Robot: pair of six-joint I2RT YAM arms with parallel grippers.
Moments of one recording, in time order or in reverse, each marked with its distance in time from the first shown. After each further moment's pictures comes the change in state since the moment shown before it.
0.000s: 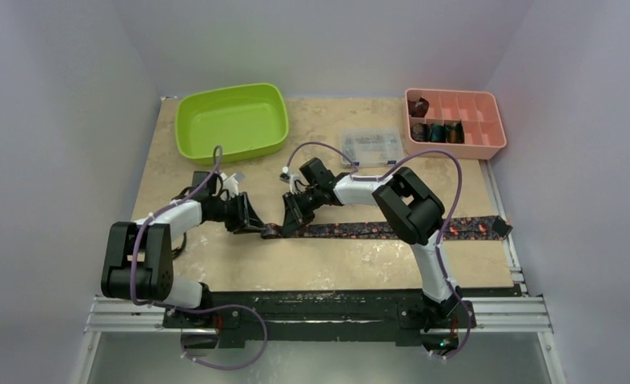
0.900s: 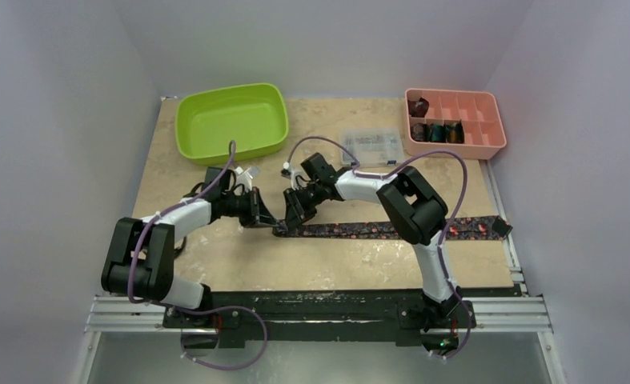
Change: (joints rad) left arm -0.131 0.014 0.025 0.134 0.087 -0.098; right arm -0.010 -0.010 0.039 -0.071 0.023 -0.049
